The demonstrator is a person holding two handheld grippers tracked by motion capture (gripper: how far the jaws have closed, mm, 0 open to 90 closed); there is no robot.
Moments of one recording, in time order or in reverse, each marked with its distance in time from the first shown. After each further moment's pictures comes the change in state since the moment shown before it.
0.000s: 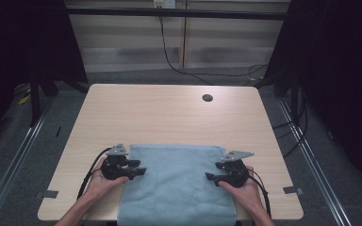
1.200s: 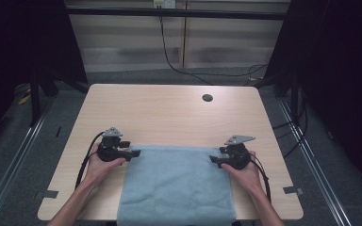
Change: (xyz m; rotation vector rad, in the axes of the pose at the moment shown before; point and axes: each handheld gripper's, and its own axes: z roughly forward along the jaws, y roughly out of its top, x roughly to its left) left arm 0.055 0.023 0.001 -0.069 0.152 -0.085; right arm -0.049 0.028 0.013 -0.041 -0.091 0.002
